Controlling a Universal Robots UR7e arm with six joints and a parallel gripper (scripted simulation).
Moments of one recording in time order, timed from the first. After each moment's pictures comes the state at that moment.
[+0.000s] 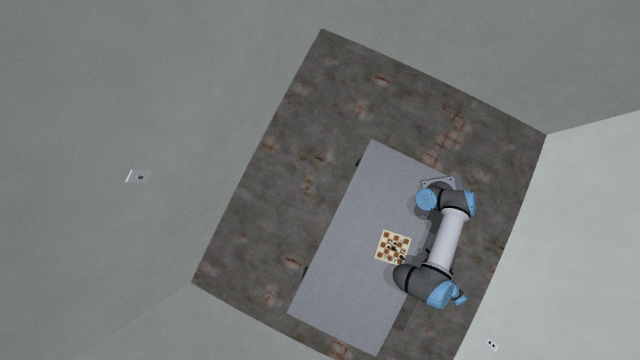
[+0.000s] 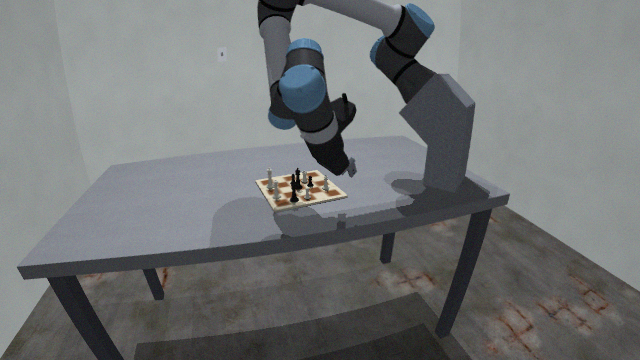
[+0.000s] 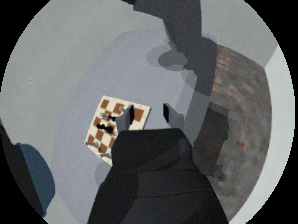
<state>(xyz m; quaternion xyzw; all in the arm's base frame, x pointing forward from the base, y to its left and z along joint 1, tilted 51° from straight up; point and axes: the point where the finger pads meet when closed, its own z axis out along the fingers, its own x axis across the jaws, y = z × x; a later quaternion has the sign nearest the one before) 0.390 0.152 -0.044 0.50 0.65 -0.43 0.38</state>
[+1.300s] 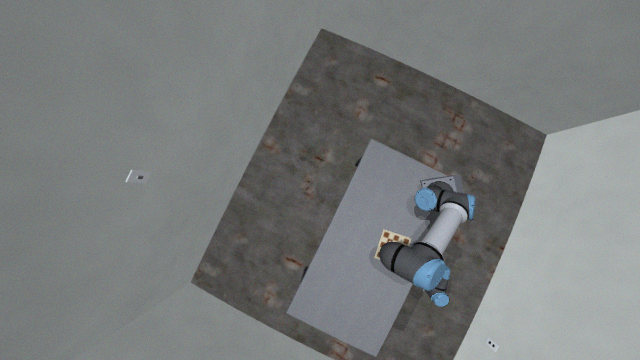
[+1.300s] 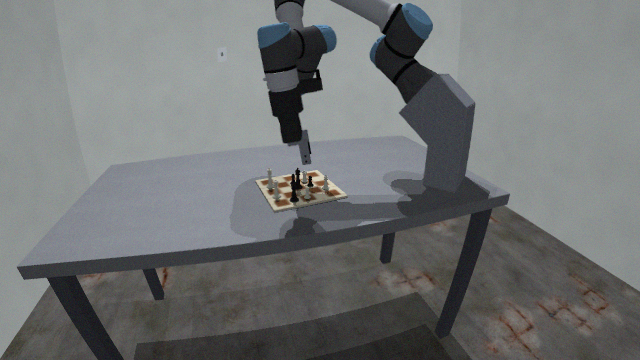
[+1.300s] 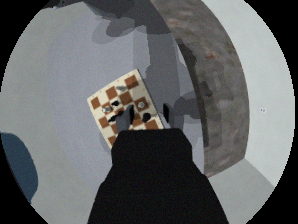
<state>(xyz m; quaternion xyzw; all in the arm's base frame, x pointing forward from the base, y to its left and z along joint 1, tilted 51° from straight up) 0.444 0.162 0.039 0.70 0.58 -0.05 0.41</state>
